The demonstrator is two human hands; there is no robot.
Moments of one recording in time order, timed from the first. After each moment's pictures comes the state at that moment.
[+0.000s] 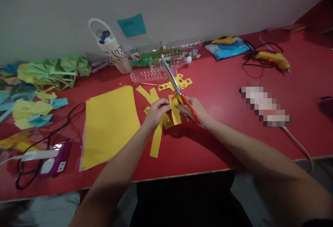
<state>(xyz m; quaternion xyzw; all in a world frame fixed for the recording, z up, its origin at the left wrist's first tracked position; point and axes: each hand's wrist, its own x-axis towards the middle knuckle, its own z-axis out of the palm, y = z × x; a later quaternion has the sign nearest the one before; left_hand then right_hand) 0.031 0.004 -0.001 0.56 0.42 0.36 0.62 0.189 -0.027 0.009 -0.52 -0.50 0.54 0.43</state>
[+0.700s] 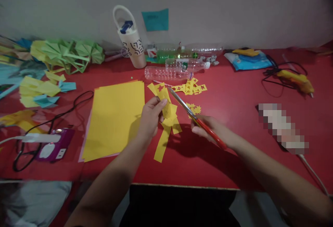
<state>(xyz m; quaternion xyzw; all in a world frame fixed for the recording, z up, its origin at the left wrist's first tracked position) 0.007 -0.006 0.014 0.40 0.48 0.51 0.59 0.214 -0.047 0.017 -0.52 -0.67 0.50 0.19</state>
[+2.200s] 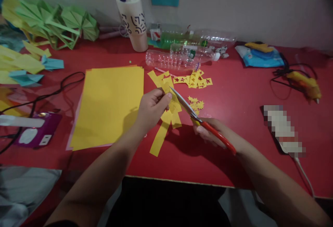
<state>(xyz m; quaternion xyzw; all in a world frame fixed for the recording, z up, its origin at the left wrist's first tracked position) 0.004 -0.010 0.030 0.54 0.49 0.48 0.48 0.220 -0.059 0.018 -0.49 -0.64 0.58 0.15</state>
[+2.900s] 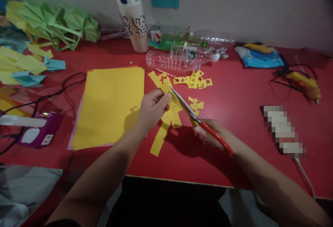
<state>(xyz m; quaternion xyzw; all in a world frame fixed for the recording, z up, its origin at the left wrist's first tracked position) 0.006 -0.011 0.028 0.50 0.51 0.48 0.51 0.213 -0.061 0.014 -0.48 -0.61 0.60 0.18</state>
